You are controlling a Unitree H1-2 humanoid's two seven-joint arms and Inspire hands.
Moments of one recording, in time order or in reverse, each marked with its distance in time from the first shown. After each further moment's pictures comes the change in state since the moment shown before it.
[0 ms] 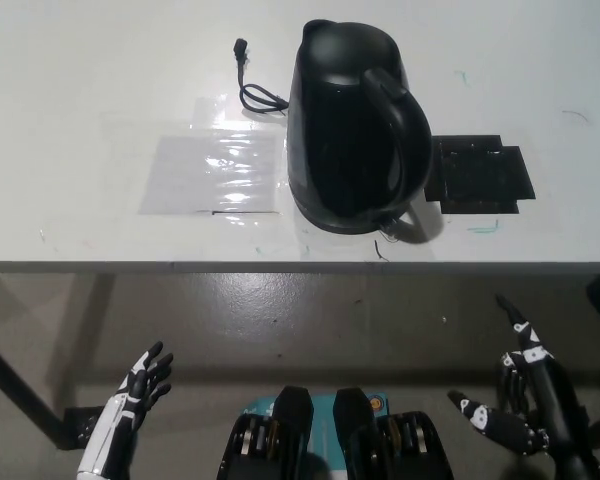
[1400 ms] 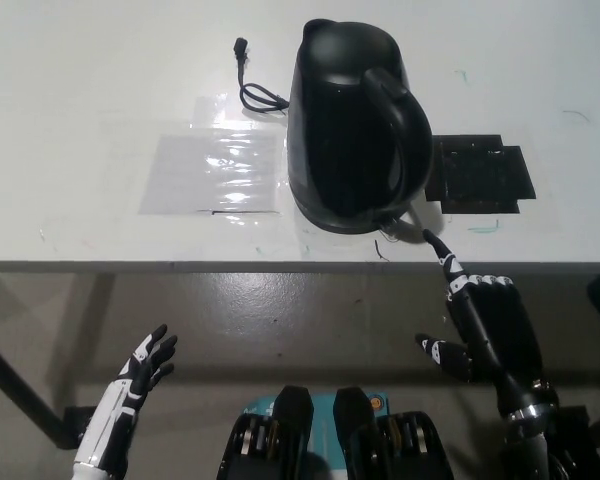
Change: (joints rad) left_arm -0.013 0.025 -0.012 -0.036 0.012 -0.076 -0.025; right_arm -0.230 -0.006 0.132 0.070 -0.434 0.171 -0.008
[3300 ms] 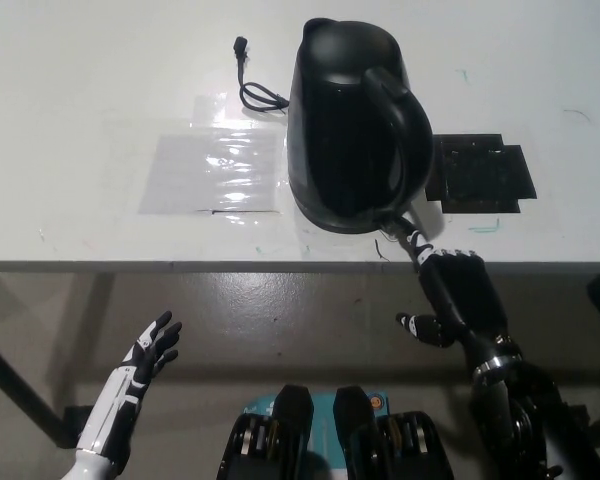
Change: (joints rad) left_arm -0.029 0.000 0.004 -0.003 0.005 -0.001 -0.014; right_arm -0.163 -0.010 0.075 0.201 0.008 0.062 0.000
